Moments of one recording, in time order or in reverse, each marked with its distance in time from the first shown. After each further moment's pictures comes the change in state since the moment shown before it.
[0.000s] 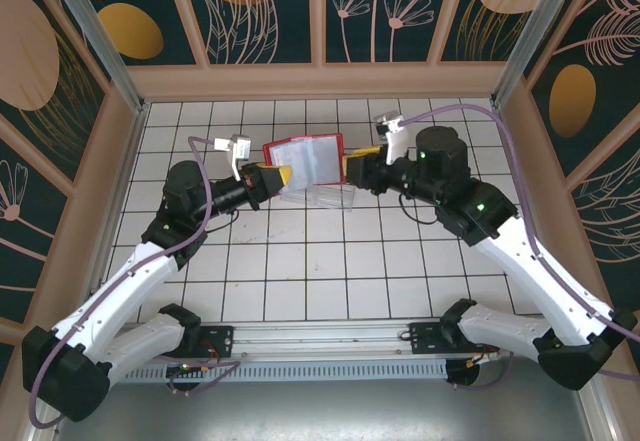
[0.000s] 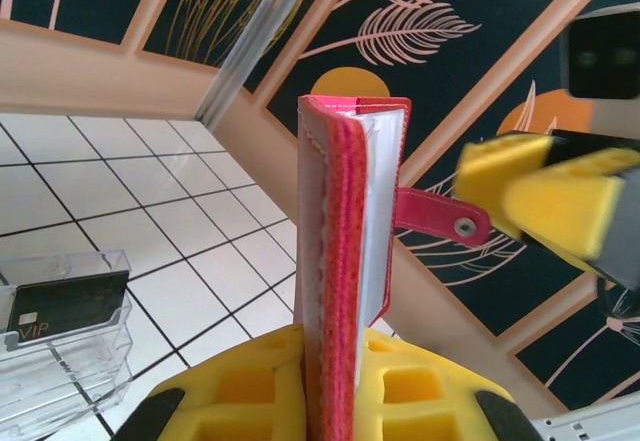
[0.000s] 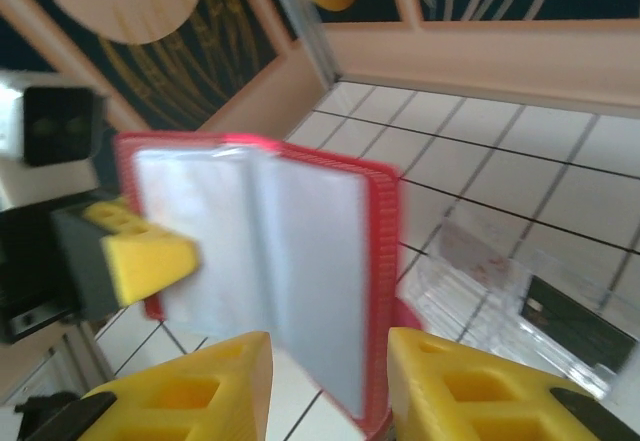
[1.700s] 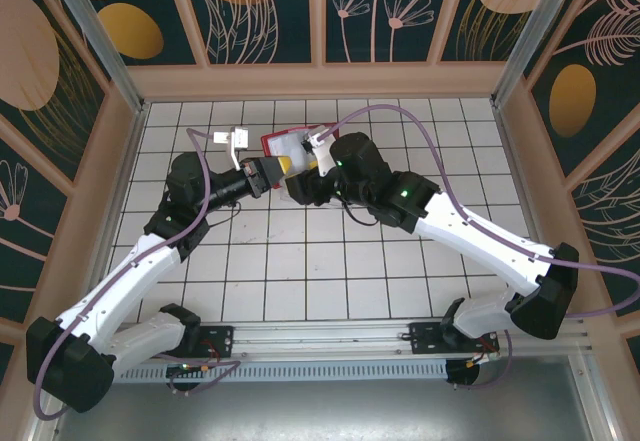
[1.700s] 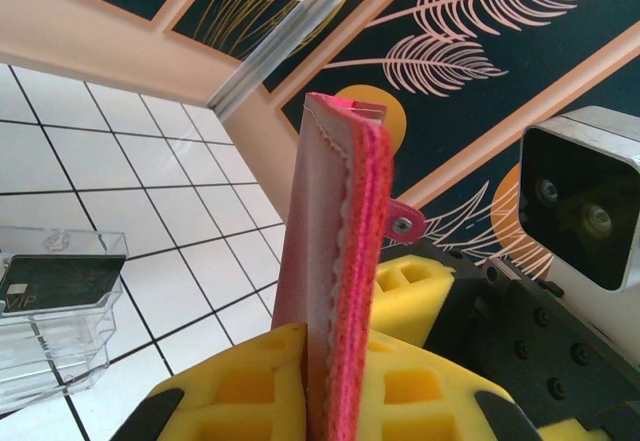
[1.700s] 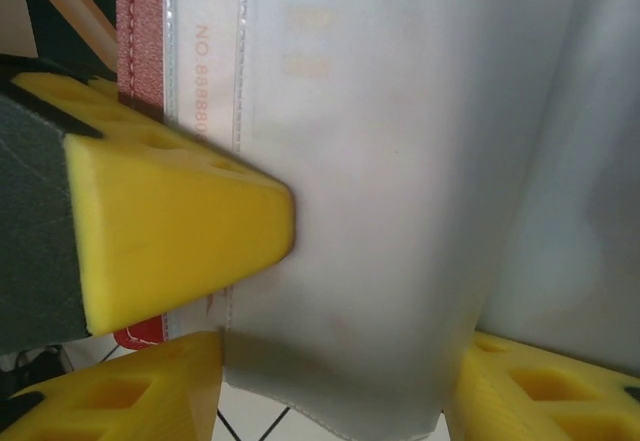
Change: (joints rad) left arm 0.011 0.052 0.048 -0.019 -0.027 -0.169; right arm 0.227 0.308 0.098 0.036 0.219 -0.039
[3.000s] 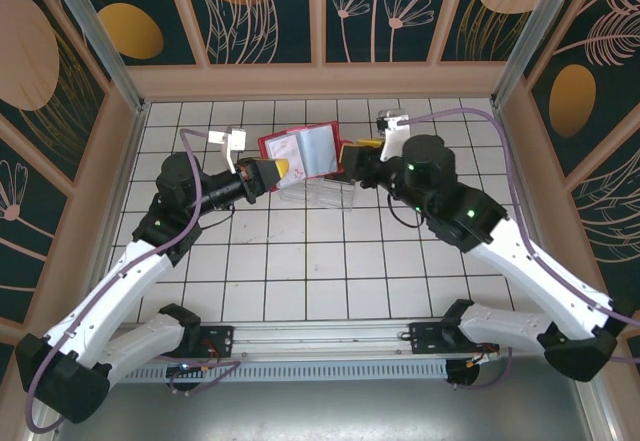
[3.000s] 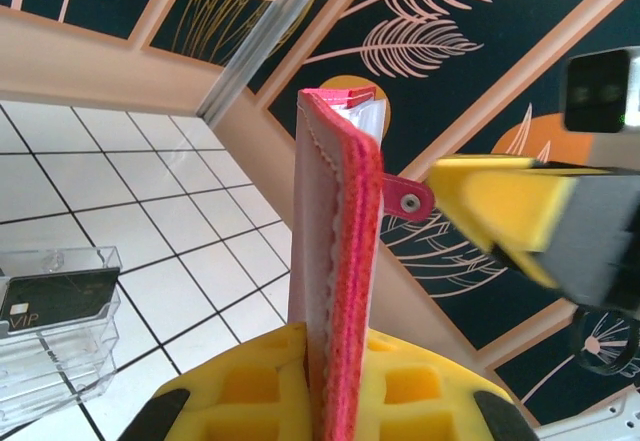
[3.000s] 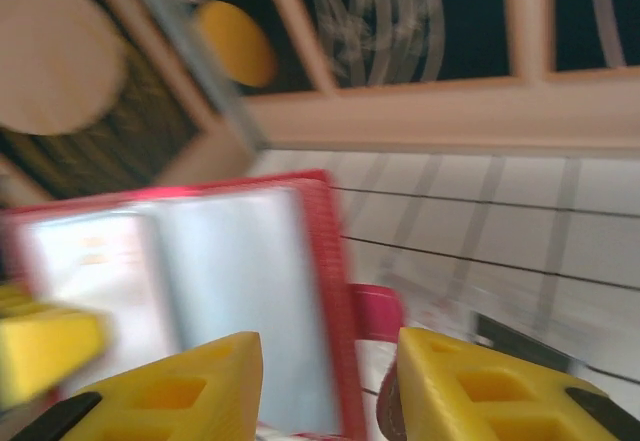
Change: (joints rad) left arm -0.007 -0.064 0.053 -0.113 0.019 0.123; right arm -0.114 -0.319 -0.121 0.080 0.092 0.152
